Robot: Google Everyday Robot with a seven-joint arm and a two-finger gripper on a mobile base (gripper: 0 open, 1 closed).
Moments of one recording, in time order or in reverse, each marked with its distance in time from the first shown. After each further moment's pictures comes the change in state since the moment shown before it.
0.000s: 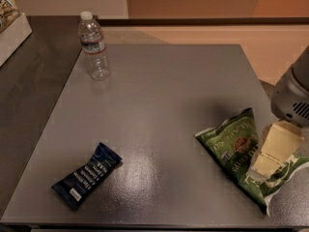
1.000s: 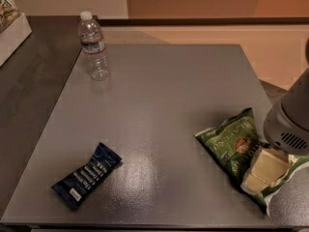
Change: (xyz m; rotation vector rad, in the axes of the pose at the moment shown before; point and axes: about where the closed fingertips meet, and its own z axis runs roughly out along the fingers) arm 0.021 0.014 0.044 0.008 0.024 0.063
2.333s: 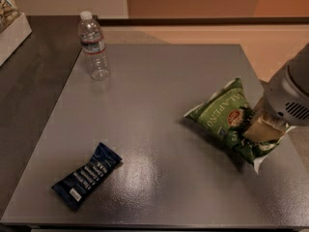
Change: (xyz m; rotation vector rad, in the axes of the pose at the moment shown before) arm -0.041 -0.013 -0.048 0.057 -0.129 -0.077
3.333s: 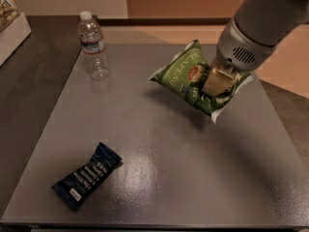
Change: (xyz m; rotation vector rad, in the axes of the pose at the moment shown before) arm -0.111 -0.046 -0.006 0.006 -0.107 -0.111
